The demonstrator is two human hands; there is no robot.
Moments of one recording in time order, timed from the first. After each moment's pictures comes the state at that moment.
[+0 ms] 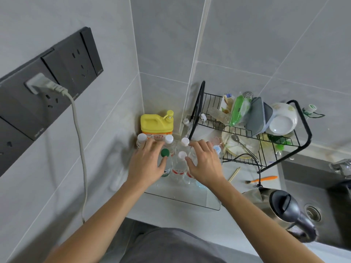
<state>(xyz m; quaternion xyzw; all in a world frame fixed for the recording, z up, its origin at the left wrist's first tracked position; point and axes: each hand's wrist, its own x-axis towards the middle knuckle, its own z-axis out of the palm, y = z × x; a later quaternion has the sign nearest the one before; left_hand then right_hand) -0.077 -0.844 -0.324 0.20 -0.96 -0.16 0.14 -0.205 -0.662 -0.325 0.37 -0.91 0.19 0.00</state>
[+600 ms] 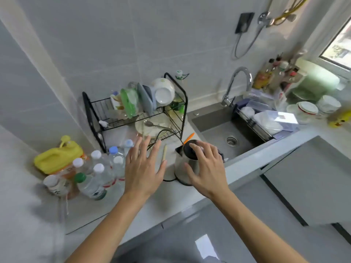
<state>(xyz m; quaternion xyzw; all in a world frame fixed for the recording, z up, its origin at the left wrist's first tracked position) -0.118 -0.640 -0.281 -0.09 -0.98 -0.13 0.13 -0.098 -0.425 -0.284 0.04 -0.97 0.23 0.13</state>
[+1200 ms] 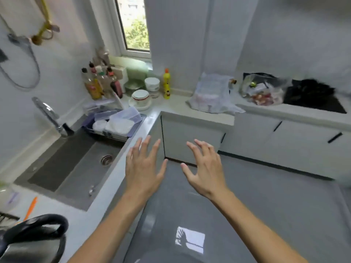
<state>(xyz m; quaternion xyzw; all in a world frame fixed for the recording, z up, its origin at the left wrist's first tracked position) -0.030 -0.110 -0.259 -0.47 -0.86 -0.18 0.07 0.132 0.019 -0.272 -0.35 -0.90 0.18 0.19</state>
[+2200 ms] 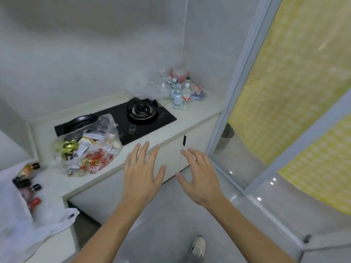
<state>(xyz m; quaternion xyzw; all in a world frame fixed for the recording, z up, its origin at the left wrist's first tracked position) 0.297 0.620 -0.267 -0.81 -0.54 -0.21 -0.01 0.496 0.558 -0.269 -0.70 -0.67 0.07 0.25</state>
